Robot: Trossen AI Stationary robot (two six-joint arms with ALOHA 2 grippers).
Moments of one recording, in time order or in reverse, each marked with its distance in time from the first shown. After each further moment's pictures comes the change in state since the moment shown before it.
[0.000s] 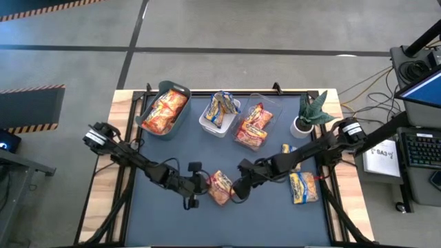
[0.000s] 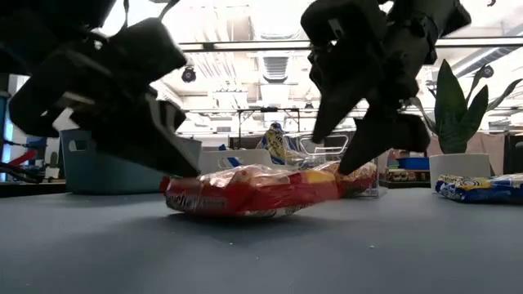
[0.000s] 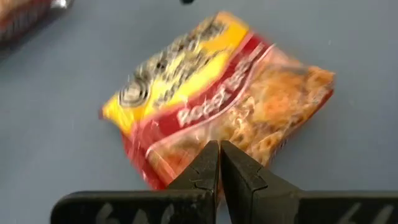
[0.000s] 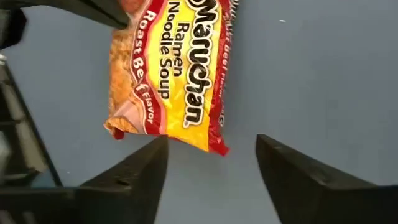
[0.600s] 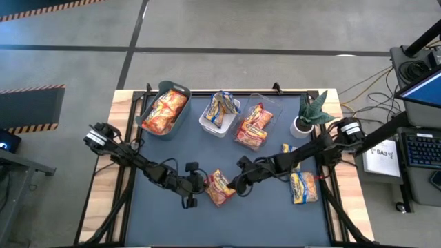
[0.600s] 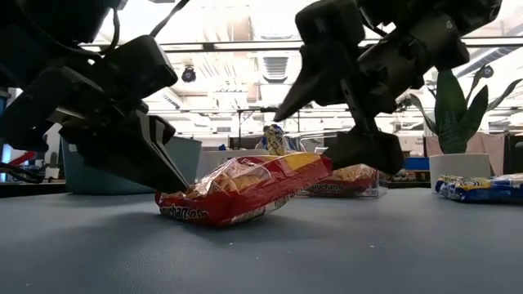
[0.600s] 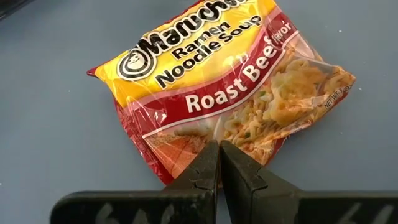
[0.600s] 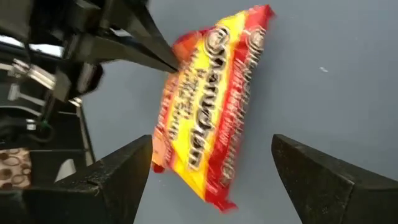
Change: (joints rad) left arm -0.001 0.010 -0.057 0.048 0.000 -0.090; right arm -0.028 0.017 -0.168 0.454 0.038 0.026
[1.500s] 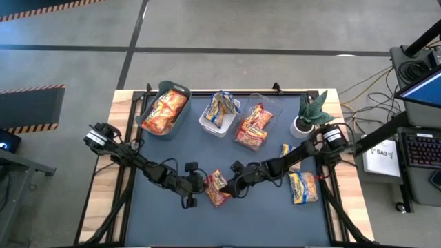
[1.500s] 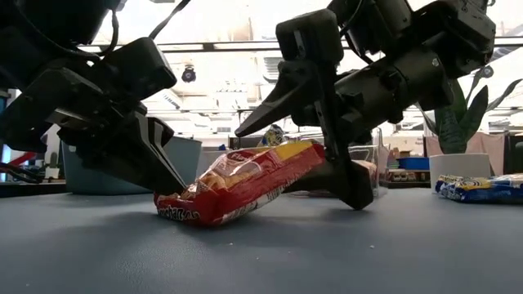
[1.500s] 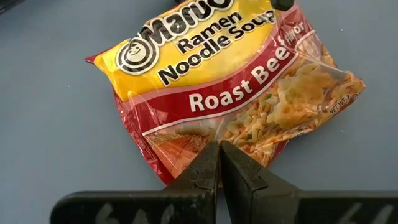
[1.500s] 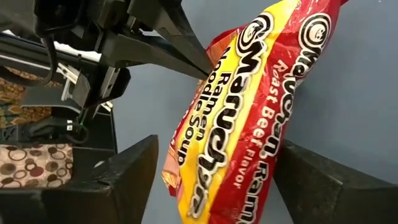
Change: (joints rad) left arm -0.001 0.000 -0.006 0.003 0.000 -0.014; right arm -0.008 0.204 0.009 0.373 -0.030 -0.019
